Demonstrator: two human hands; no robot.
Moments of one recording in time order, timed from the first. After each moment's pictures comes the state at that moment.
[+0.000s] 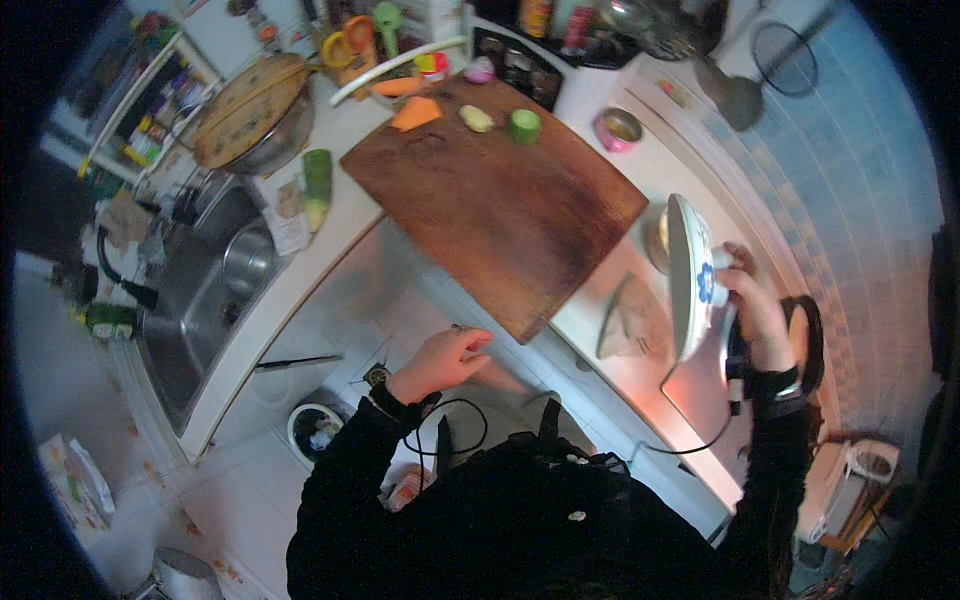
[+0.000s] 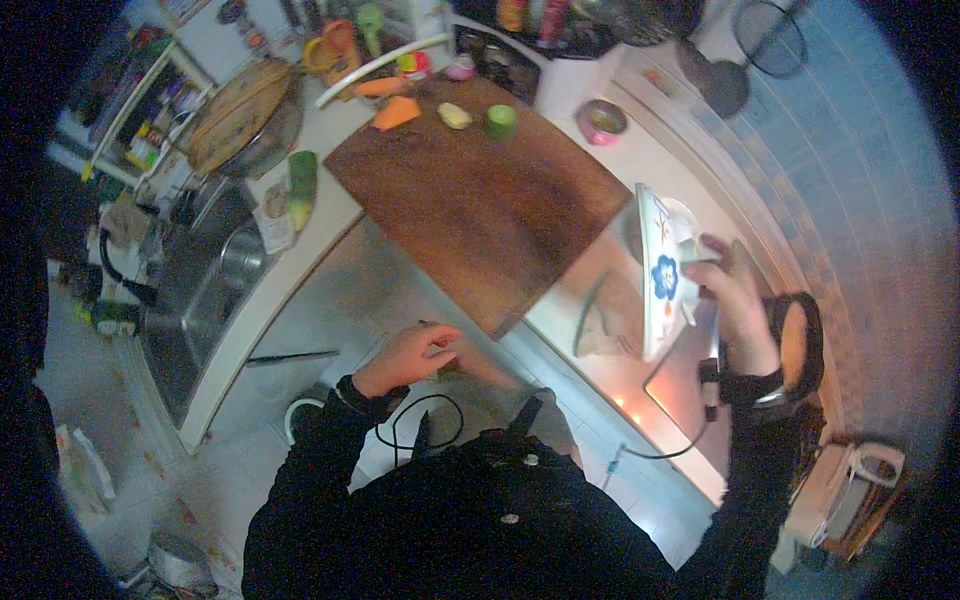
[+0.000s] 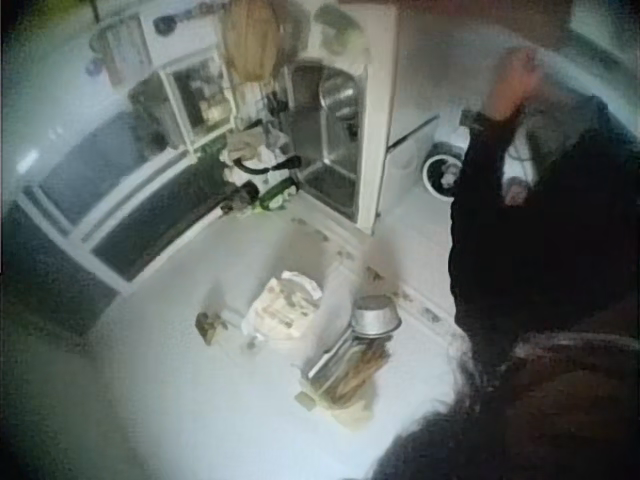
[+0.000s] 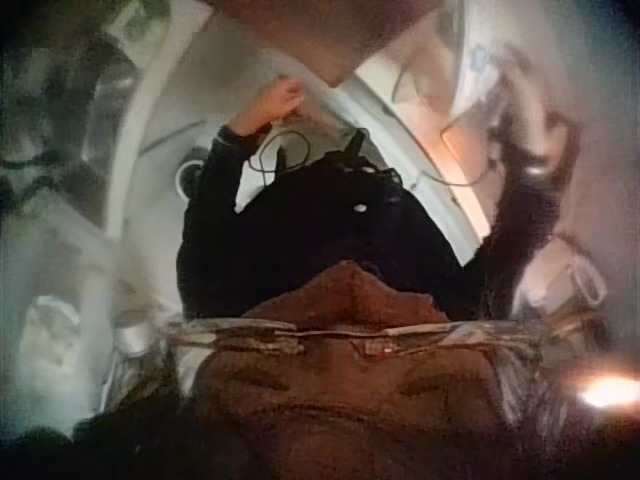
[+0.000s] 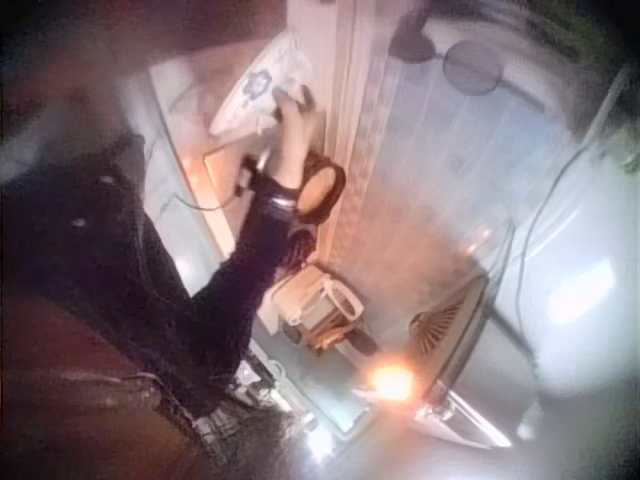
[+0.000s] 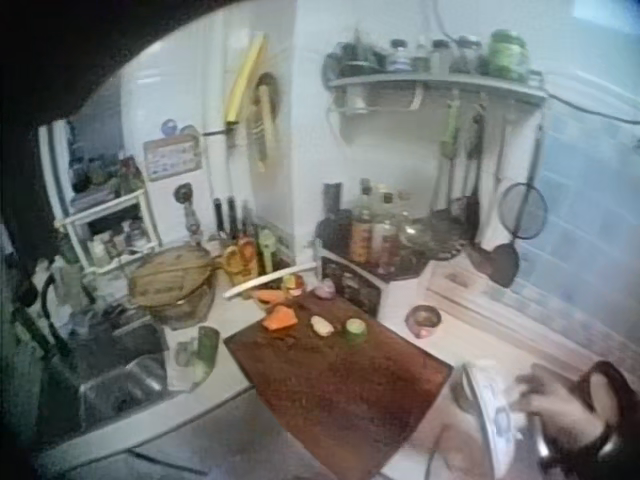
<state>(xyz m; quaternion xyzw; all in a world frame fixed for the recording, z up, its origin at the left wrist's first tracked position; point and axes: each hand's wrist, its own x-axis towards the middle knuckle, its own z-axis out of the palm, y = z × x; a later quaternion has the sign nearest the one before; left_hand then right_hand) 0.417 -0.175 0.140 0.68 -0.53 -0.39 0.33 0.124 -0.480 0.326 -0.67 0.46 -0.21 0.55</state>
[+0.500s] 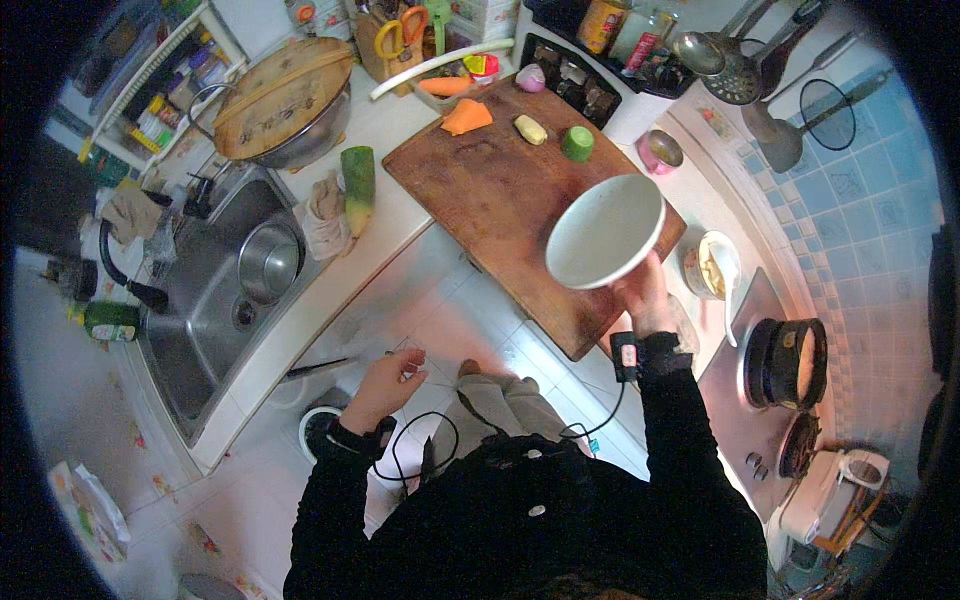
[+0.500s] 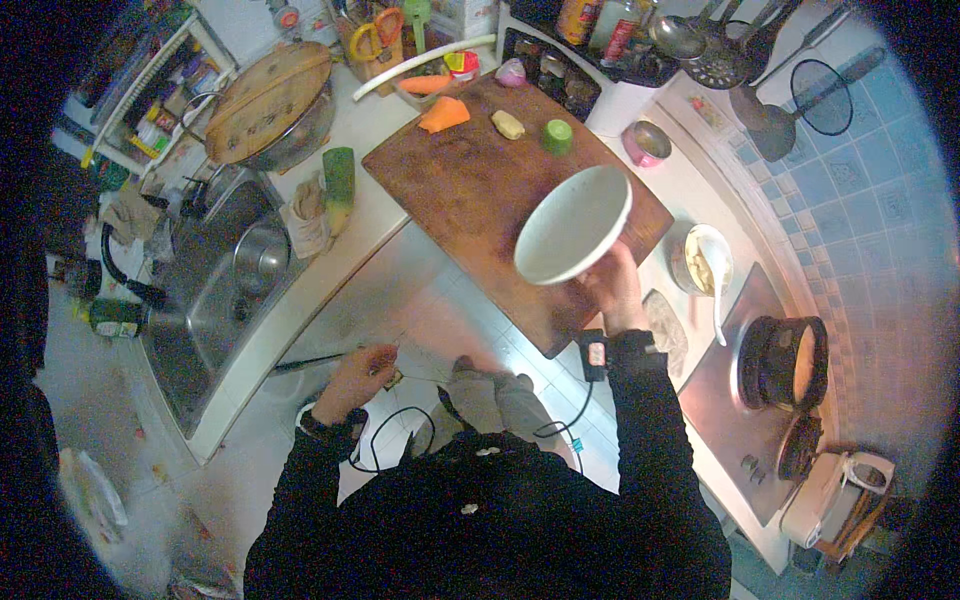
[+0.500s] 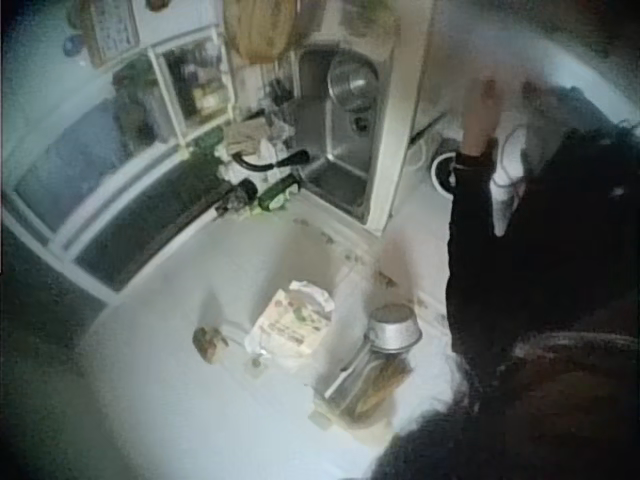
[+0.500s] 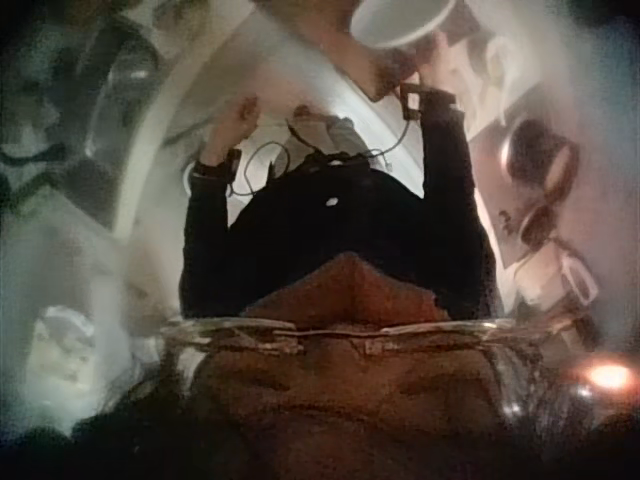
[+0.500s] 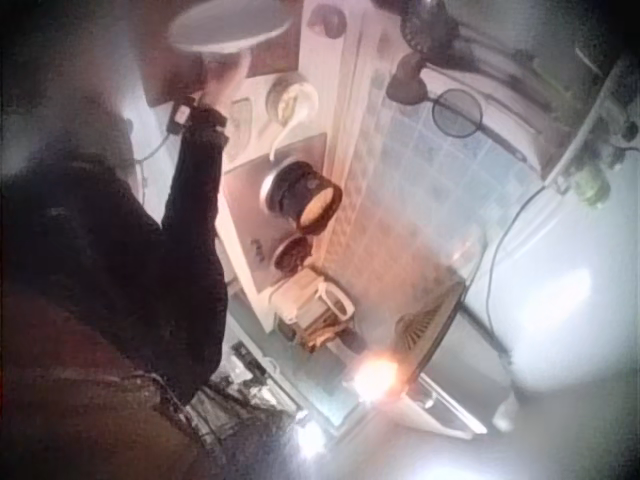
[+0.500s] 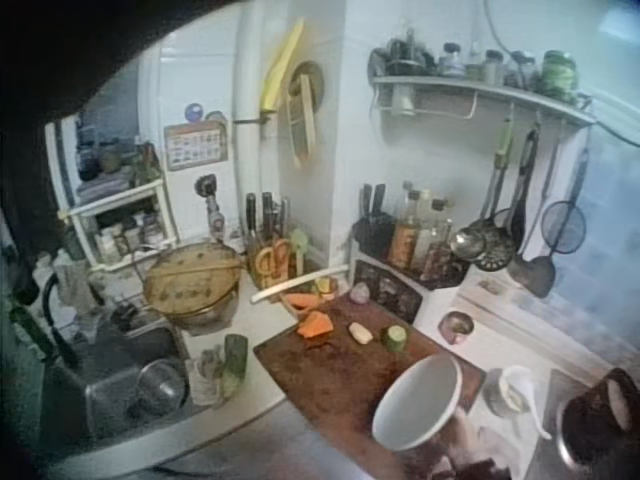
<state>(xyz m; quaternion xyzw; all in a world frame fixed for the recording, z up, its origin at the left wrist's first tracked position) 0.530 -0.049 0.130 0.79 -0.36 -0.39 0.32 0.311 -0.432 0.148 -0.33 0.31 -0.29 0.84</state>
